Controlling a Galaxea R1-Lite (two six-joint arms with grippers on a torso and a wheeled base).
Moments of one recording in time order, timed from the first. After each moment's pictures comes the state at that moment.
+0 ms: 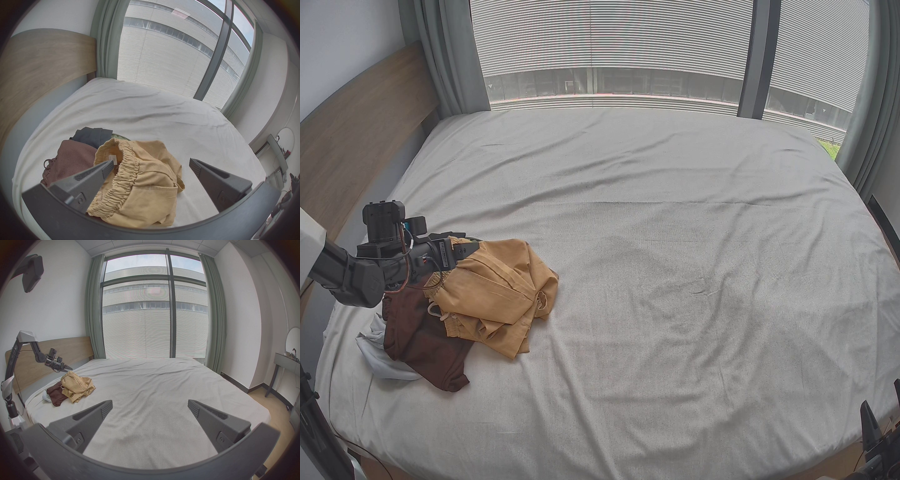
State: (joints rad) left arm 0.03 2.01 -1.03 -0.58 -0.28 -0.11; right arm 0.00 0.02 -0.02 0.01 0.00 0.01
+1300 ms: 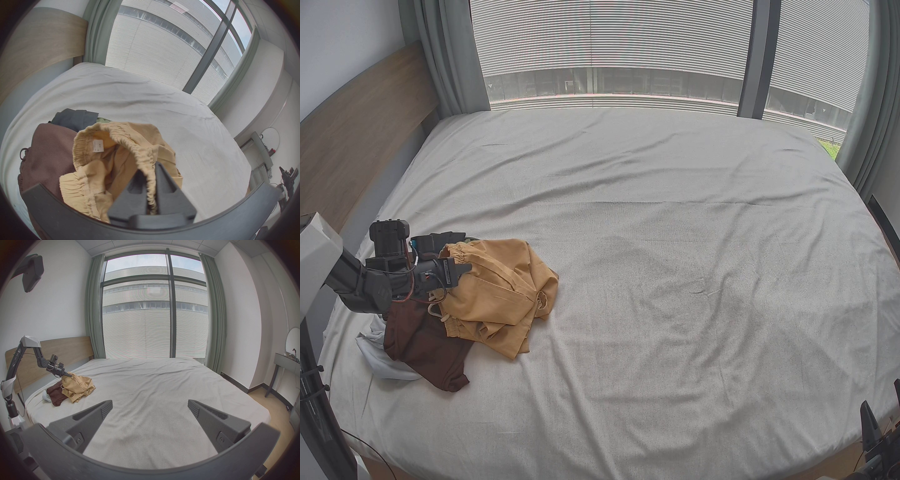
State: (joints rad) left arm 0.08 2.13 -1.06 -0.59 -0.51 -0.09; right arm 0.00 0.02 -0.02 0.01 0.00 0.01
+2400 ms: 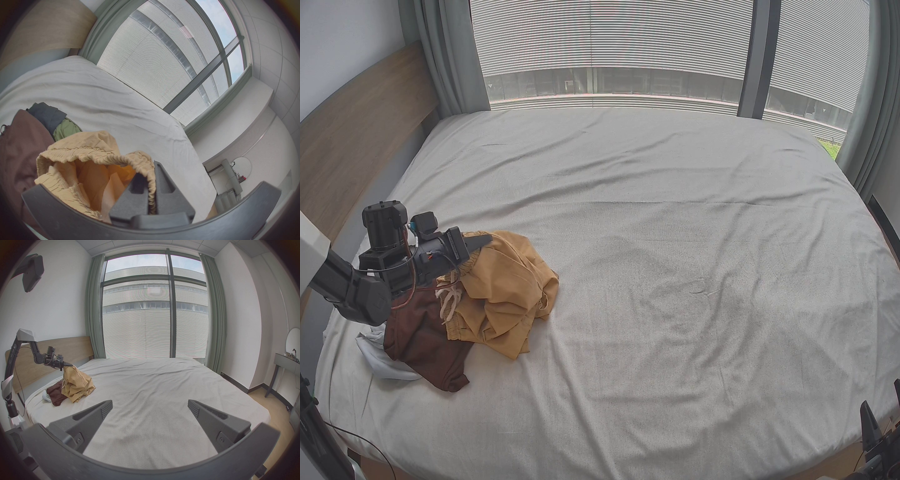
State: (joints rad) left arm -0.05 1.97 -0.91 -0.85 -0.58 -0.50; right arm 0.00 0.02 -0.02 0.01 0.00 0.01
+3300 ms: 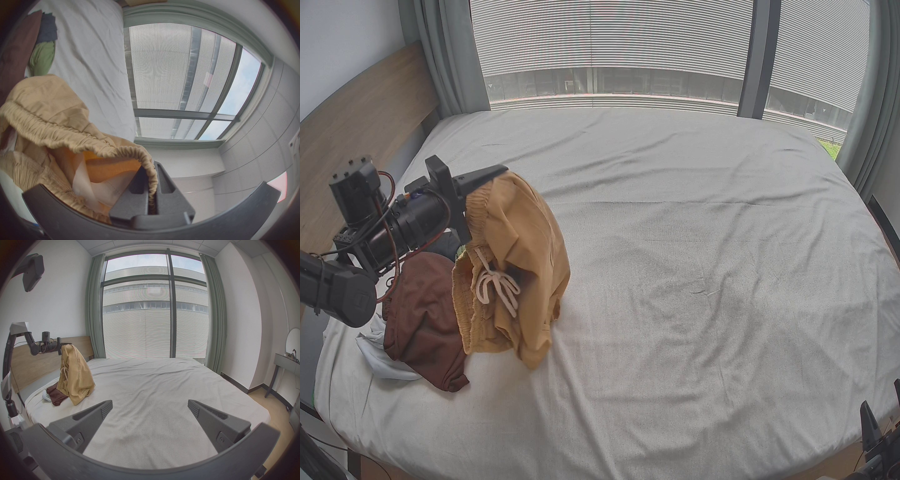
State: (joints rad) left arm -0.19 1.77 -0.89 -1.07 -0.62 -1.53; right arm 0.00 0.02 -0.02 0.01 0.00 0.01
